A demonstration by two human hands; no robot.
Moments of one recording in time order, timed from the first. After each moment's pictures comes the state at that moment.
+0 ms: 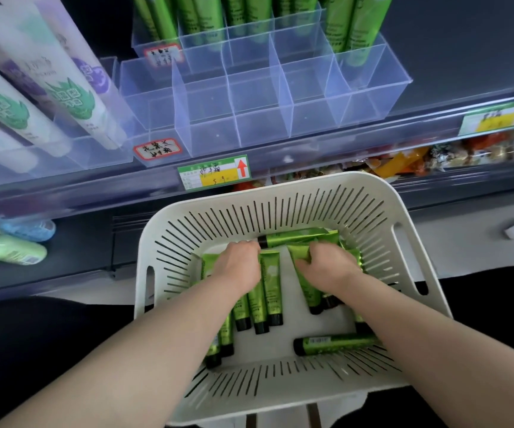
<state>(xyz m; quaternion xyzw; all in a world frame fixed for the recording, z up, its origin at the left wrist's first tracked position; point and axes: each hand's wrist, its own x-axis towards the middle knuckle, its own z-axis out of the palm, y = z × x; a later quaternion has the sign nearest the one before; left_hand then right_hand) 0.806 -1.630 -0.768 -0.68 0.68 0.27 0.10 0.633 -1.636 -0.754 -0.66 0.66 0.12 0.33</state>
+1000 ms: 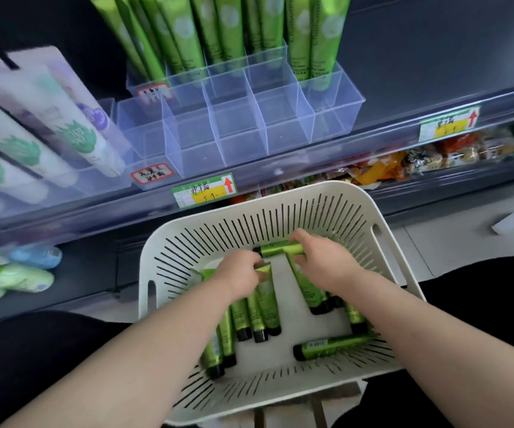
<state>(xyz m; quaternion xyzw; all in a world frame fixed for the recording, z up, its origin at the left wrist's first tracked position) 0.799 -1.633 -0.749 -0.67 0.65 0.35 0.07 0.622 -1.634 -0.720 -0.72 0.61 -0.01 0.32</state>
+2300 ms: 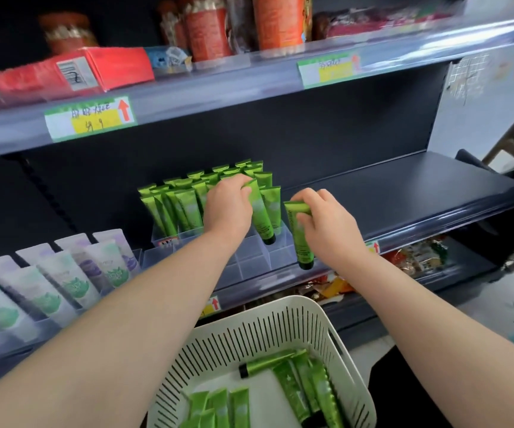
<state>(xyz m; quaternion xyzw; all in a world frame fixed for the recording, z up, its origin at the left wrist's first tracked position) 0.714 -1.725 -0.463 -0.62 0.68 0.05 -0.40 0.554 -1.676 -0.494 -0.71 0.60 -0.37 0.04</state>
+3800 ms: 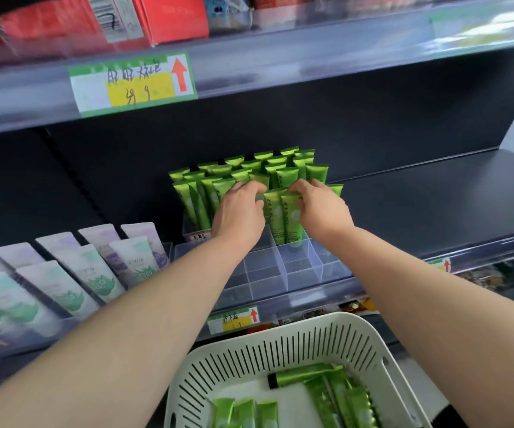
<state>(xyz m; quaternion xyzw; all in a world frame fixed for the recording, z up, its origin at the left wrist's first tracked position) 0.791 -1.779 -0.495 -0.64 0.70 0.05 -0.31 0.641 -1.799 -0.512 -0.73 0.62 -0.27 0.05</state>
